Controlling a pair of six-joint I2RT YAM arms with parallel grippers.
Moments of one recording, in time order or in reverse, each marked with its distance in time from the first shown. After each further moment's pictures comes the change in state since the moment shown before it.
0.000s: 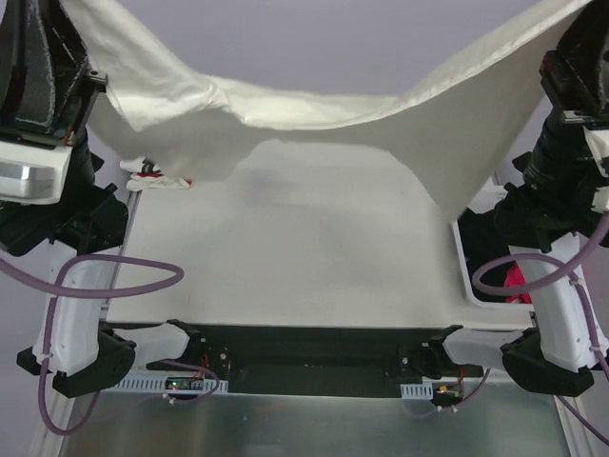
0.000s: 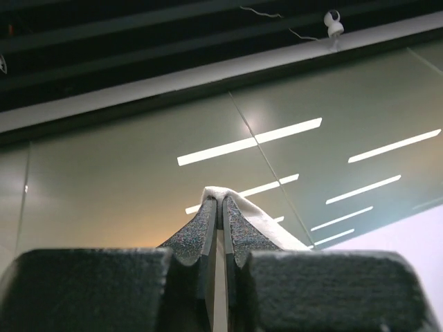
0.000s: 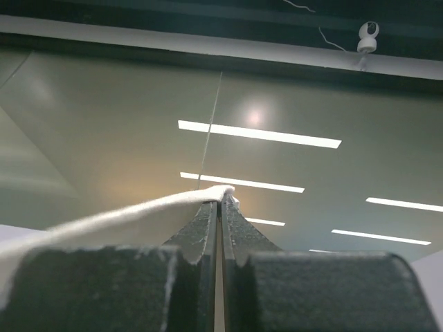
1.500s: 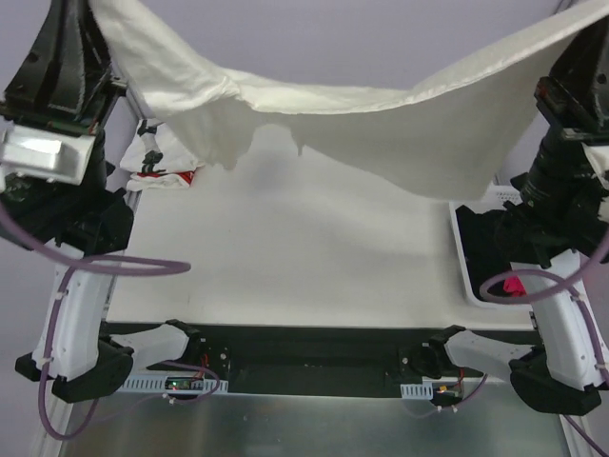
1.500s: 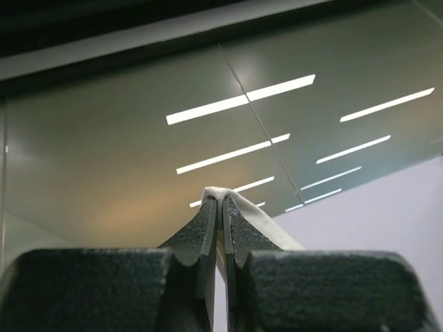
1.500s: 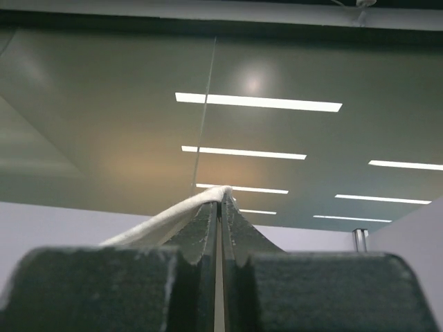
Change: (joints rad) left arm 0.020 -0.023 -0.097 -0.046 -0.035 -0.003; right arm -0.041 -0.100 -0.186 0.021 0.076 0.080
